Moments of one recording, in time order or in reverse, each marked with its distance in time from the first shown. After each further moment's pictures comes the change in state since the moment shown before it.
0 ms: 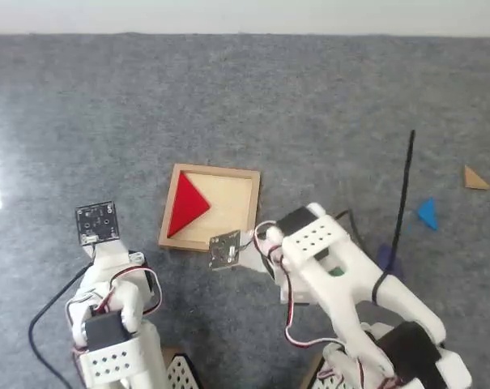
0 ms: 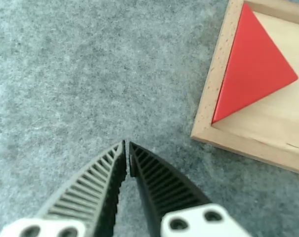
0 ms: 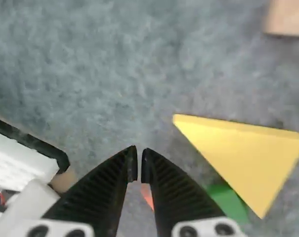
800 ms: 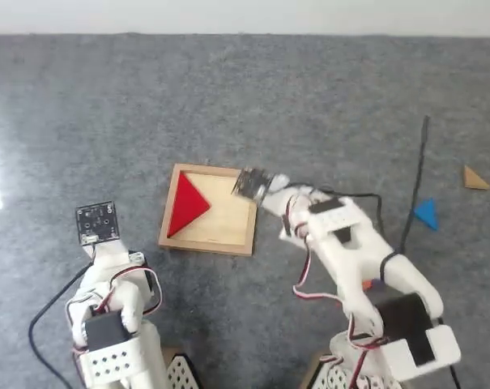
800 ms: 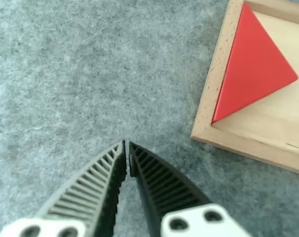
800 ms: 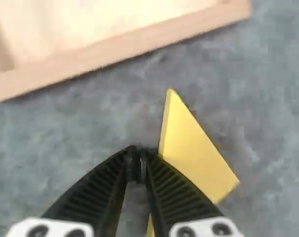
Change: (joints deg) left arm 0.0 0.0 0.0 0.0 0.0; right arm 15.6 10.0 -1.5 -39.2 -9.2
